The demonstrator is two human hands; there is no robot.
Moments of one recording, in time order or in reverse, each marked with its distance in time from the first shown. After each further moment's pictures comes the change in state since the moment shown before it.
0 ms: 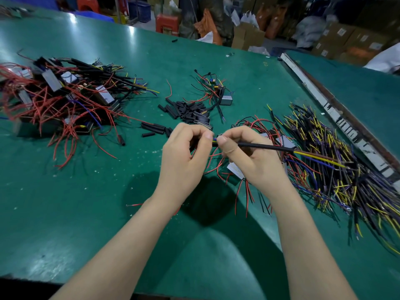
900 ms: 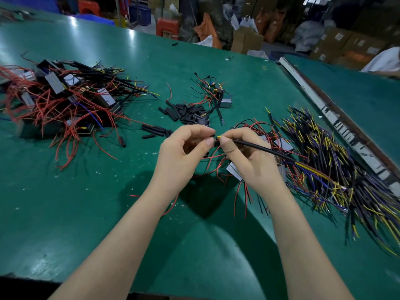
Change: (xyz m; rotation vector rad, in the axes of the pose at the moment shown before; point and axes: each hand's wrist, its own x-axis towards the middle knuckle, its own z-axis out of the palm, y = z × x) left_hand 0.008 -0.011 -0.007 -0.331 -0.162 -0.157; right_hand 0.002 0.011 0.000 -0.104 0.069 -0.030
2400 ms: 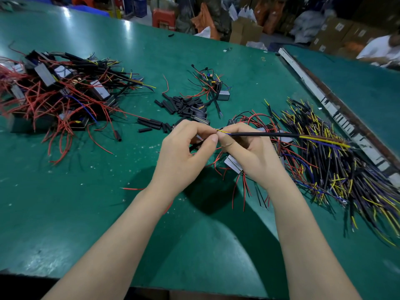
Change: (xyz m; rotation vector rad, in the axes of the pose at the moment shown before) left_hand -0.008 0.004 0.008 0.392 0.015 0.171; right_hand 0.000 -0.003 -0.006 0.083 -0.090 0.145
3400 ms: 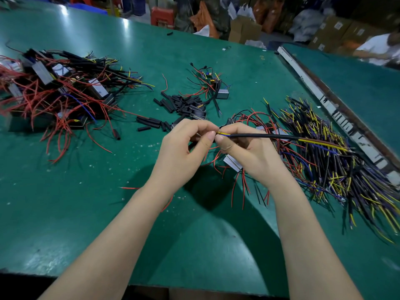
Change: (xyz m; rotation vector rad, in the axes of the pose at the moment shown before) left_hand 0.001 -0.003 0.000 -0.063 -0.053 0.020; right_hand -0.003 -0.002 -0.004 0.024 -0.061 0.010
